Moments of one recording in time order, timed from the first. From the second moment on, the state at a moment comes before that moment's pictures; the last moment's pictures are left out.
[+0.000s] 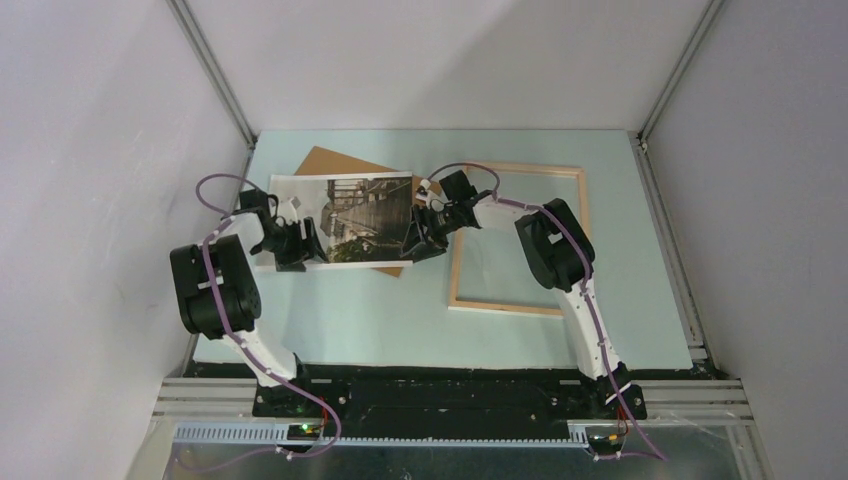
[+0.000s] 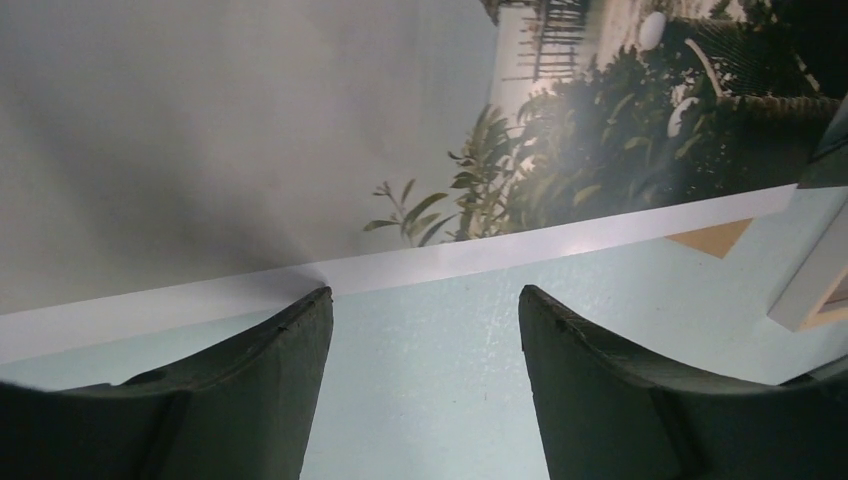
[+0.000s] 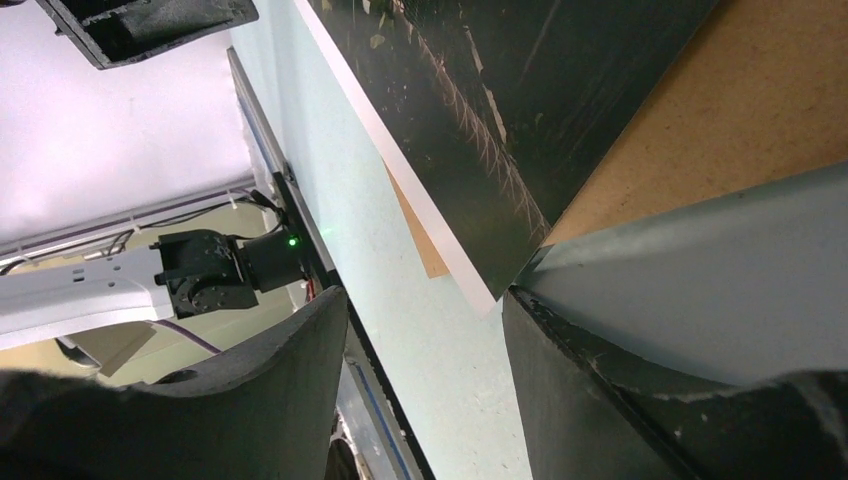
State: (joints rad) left arm 0.26 1.73 1.03 -0.60 0.43 0.04; right arm 0.58 2.35 1.68 -0.27 -0.92 0.55
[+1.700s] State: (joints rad) left arm 0.24 1.73 1.02 -0.62 0.51 0.05; right arm 0.55 2.45 1.75 -0.08 -0.98 0.76
